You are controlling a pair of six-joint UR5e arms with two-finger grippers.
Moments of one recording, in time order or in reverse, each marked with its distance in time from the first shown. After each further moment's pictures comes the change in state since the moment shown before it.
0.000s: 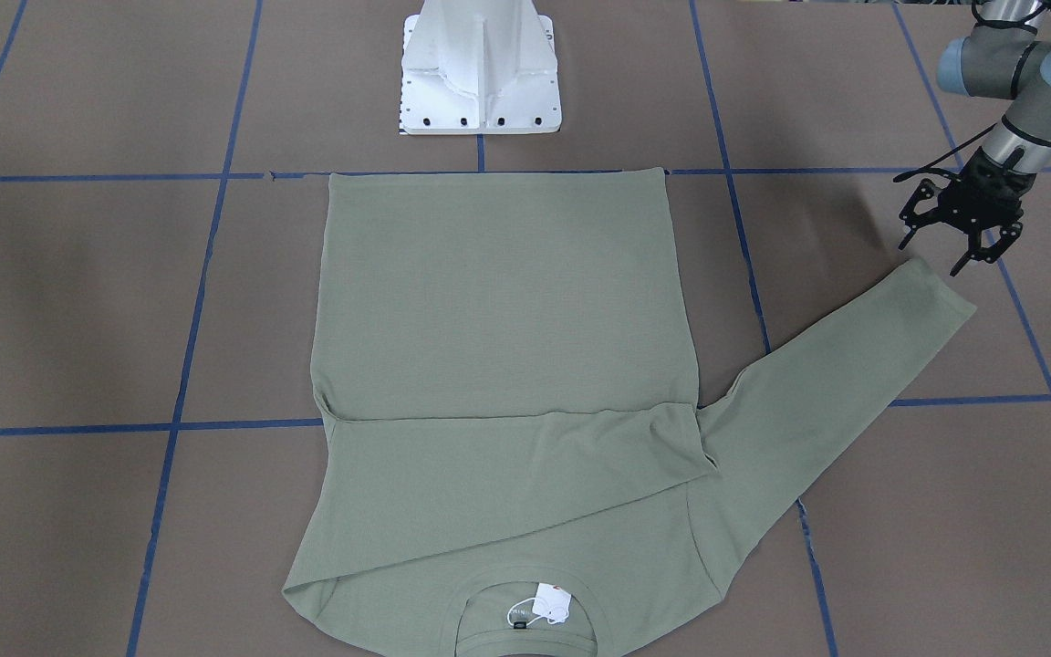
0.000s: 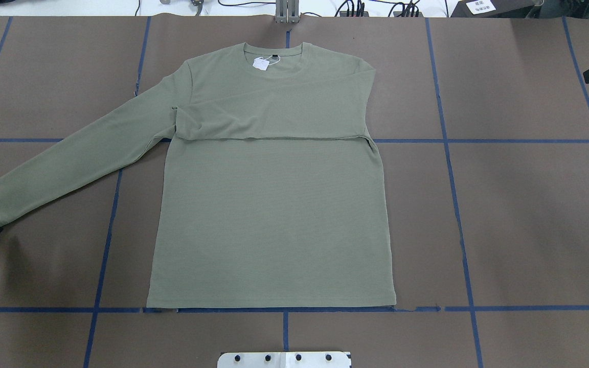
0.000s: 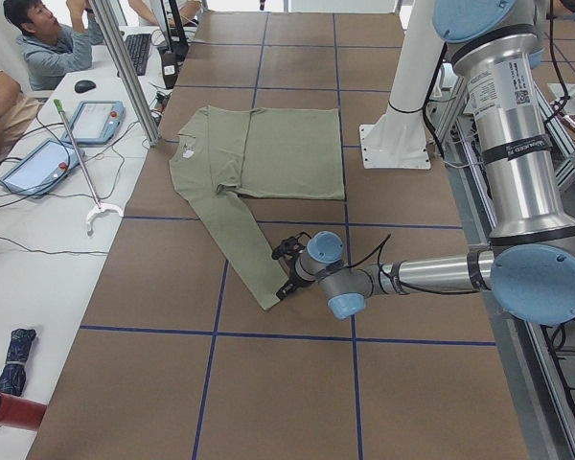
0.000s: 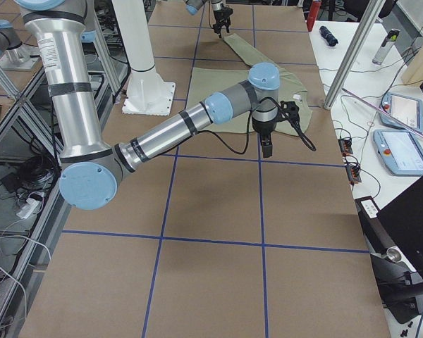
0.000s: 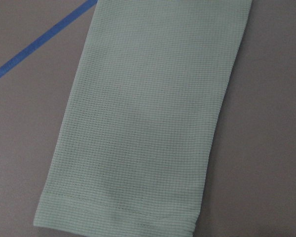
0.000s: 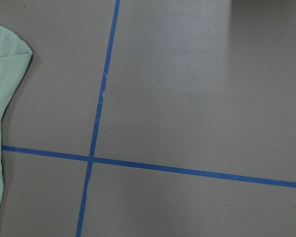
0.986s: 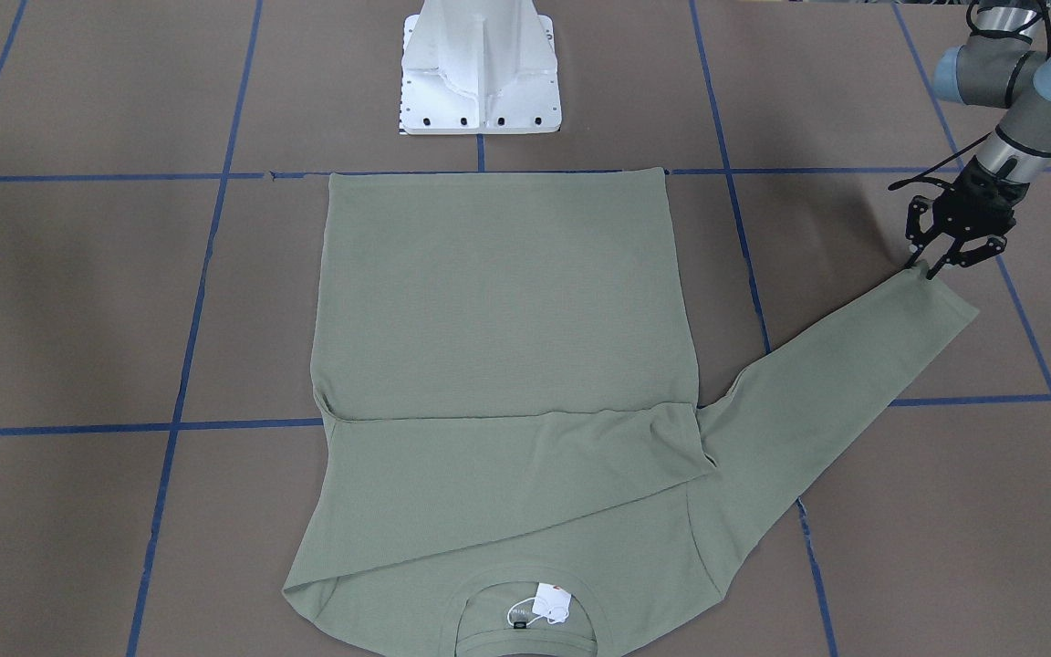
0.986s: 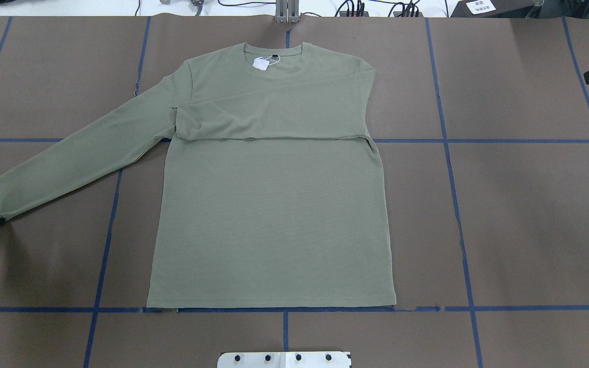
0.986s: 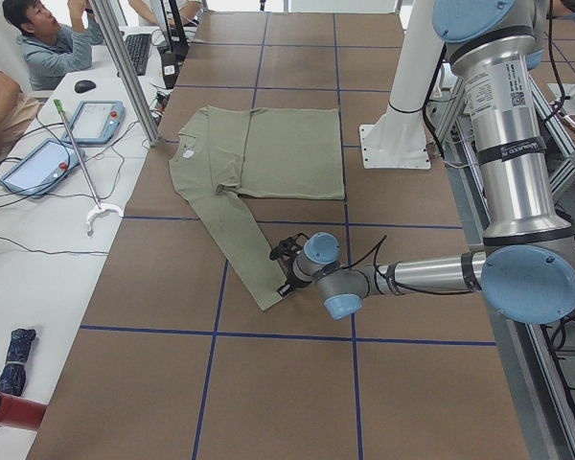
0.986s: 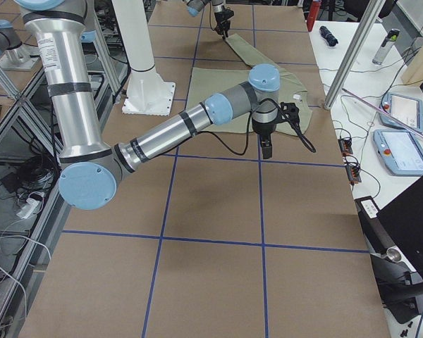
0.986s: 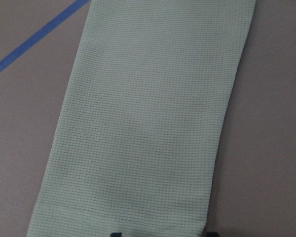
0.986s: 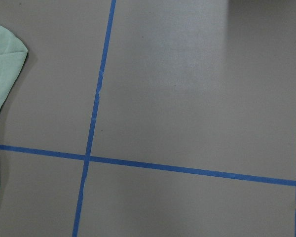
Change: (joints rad) left arm 0.005 -0.025 0.029 -0.011 0.001 0.005; right arm 0.000 -0.001 -0.004 0.000 -0.002 -0.002
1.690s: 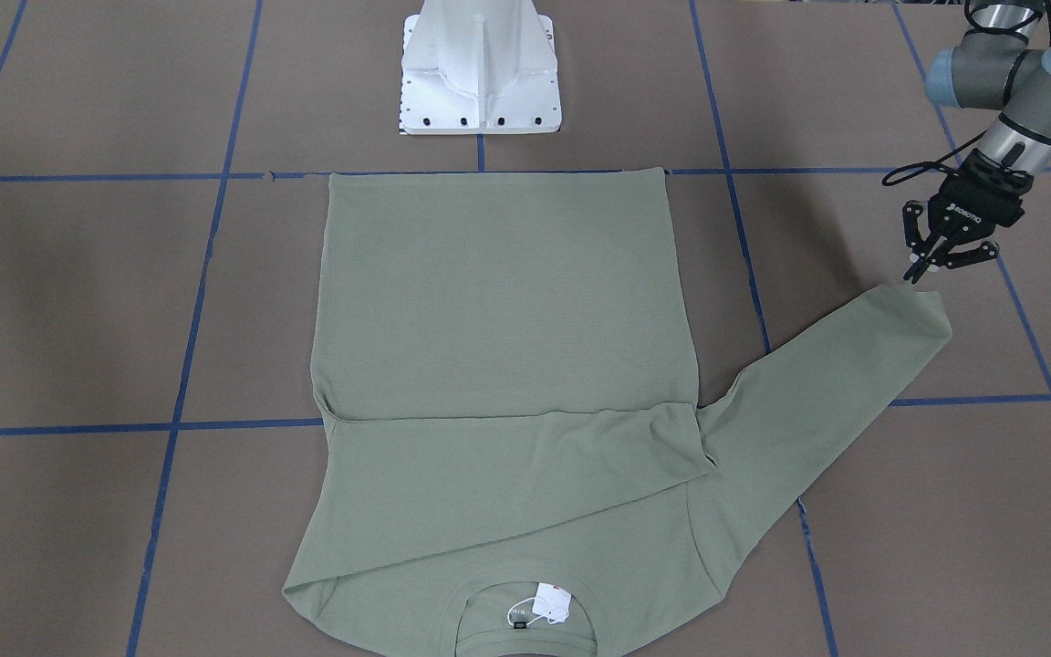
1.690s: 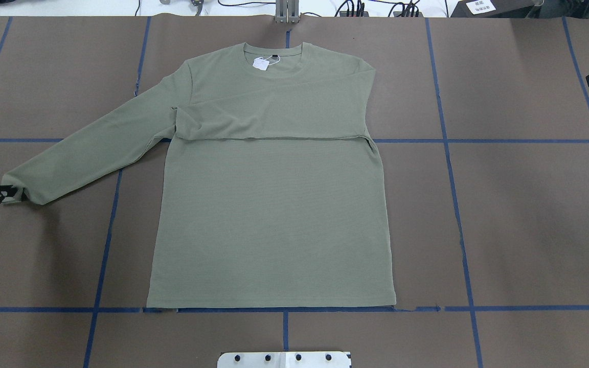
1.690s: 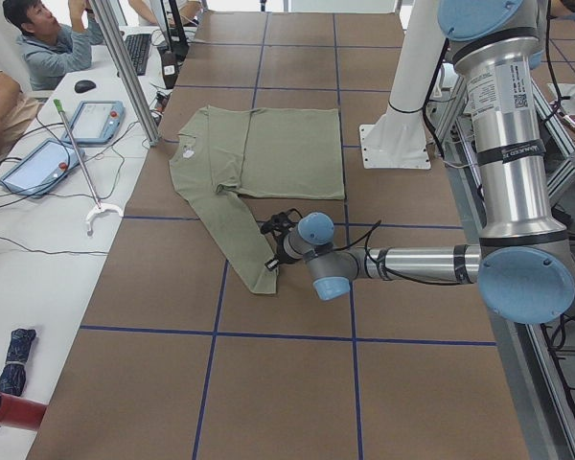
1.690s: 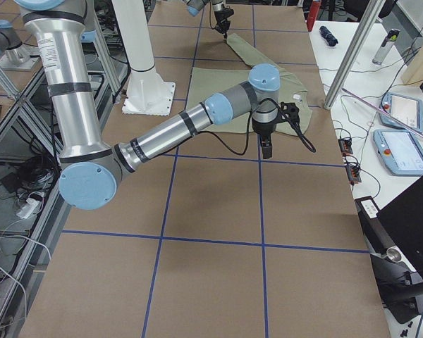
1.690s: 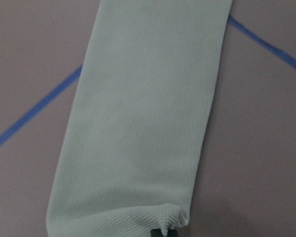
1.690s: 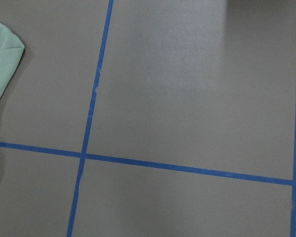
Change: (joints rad) left arm -0.099 -0.100 -0.098 0.037 -0.024 -0.011; right arm 0.002 -0.022 -0.004 -0.002 -0.015 -0.062
